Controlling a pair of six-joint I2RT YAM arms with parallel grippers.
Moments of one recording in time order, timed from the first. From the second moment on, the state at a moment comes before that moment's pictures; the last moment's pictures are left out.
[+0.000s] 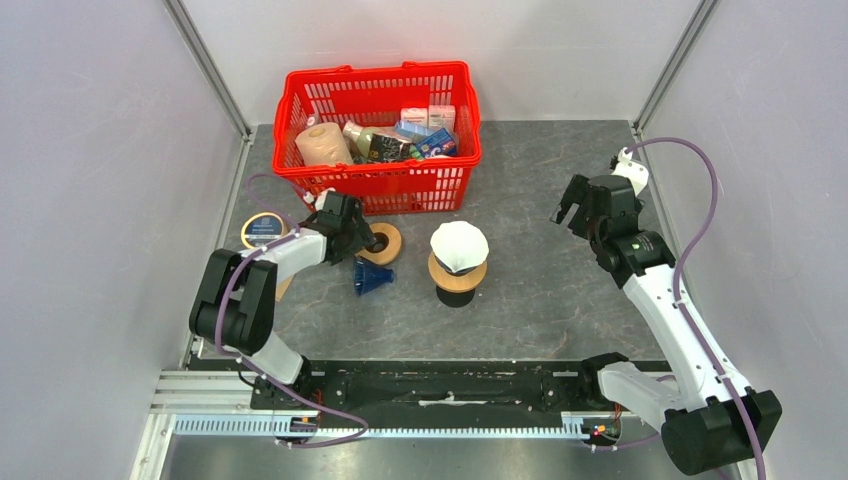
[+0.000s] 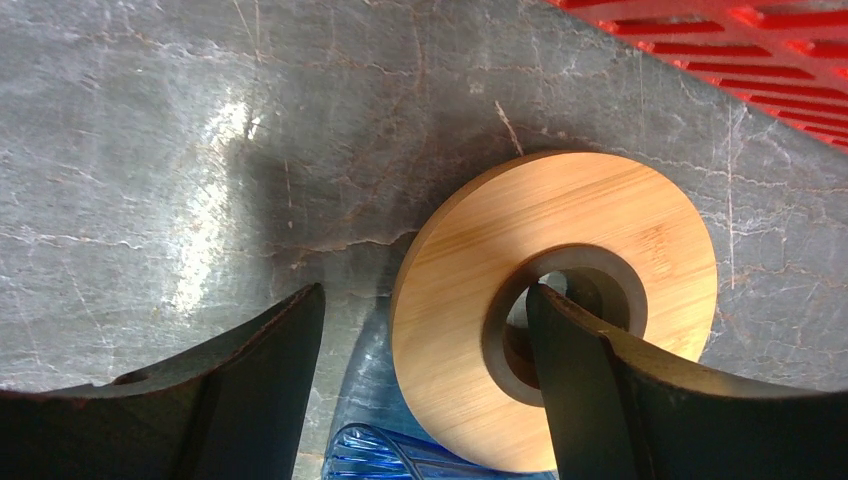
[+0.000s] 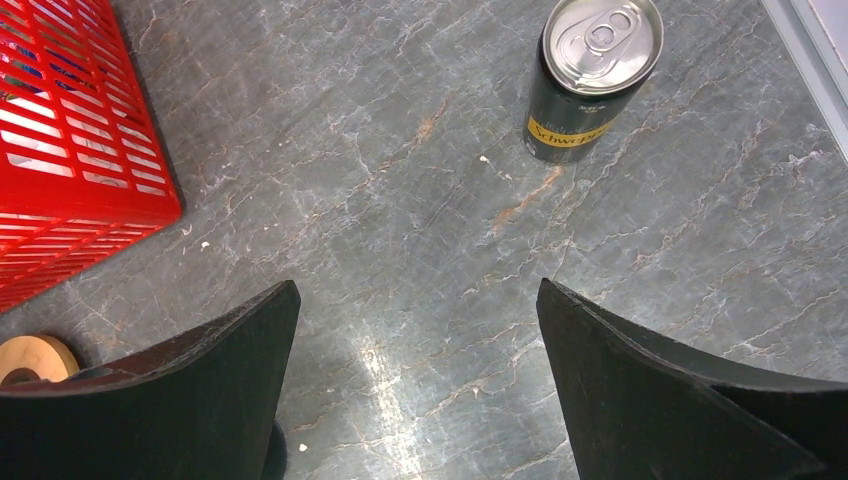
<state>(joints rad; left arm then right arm) -0.30 1.60 0.84 -0.22 -0.19 -0.71 0.23 1.02 0.99 -0.59 0.38 0.50</state>
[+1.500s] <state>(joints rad) -0.44 1.59 0.86 -0.34 -0.34 -0.75 0.23 1.02 1.06 -0.61 0.41 0.51</state>
